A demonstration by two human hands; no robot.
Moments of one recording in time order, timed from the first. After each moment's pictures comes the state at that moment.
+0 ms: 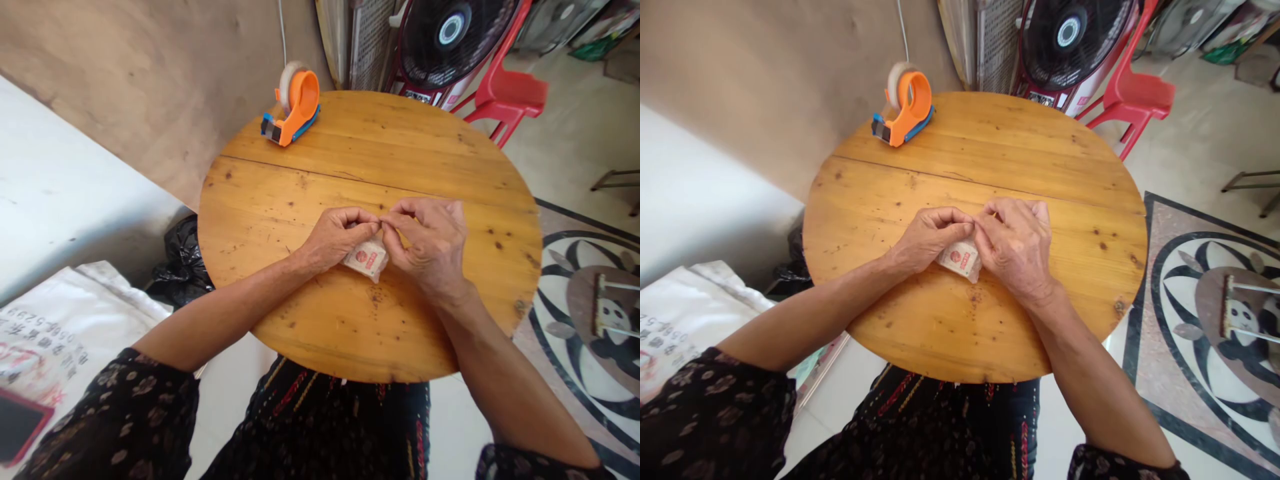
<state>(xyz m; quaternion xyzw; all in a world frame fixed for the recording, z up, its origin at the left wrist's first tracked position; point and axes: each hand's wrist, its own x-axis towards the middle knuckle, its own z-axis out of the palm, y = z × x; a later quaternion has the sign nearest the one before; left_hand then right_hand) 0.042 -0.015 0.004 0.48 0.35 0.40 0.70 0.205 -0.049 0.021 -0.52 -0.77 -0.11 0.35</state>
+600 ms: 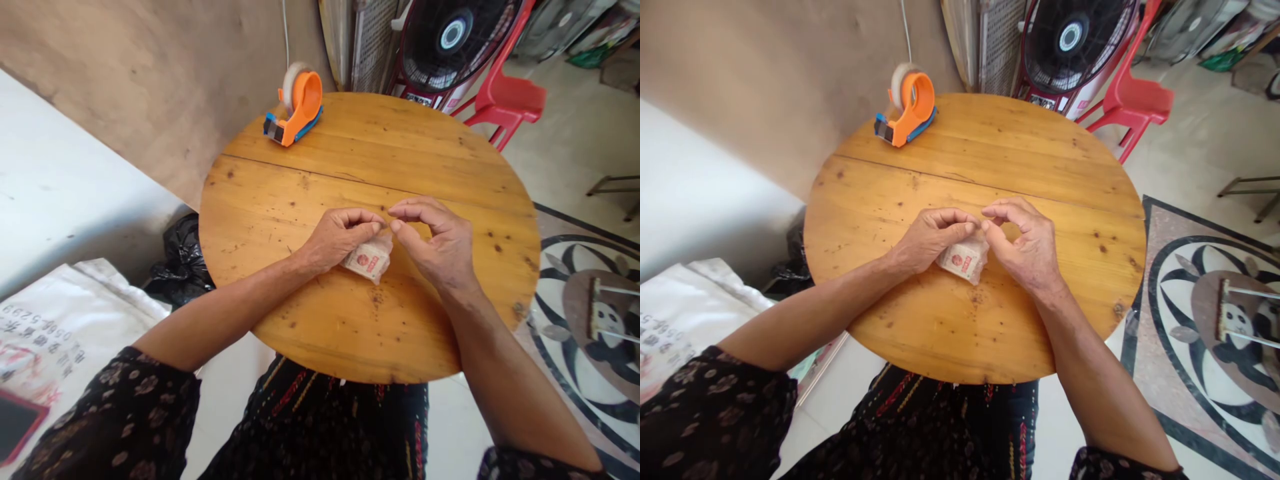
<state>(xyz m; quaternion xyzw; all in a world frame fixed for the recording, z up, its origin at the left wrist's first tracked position) 0.040 -0.015 0.004 0.48 0.34 0.39 0.72 0.215 -0.041 0.021 -0.52 -0.71 0.12 0.47</state>
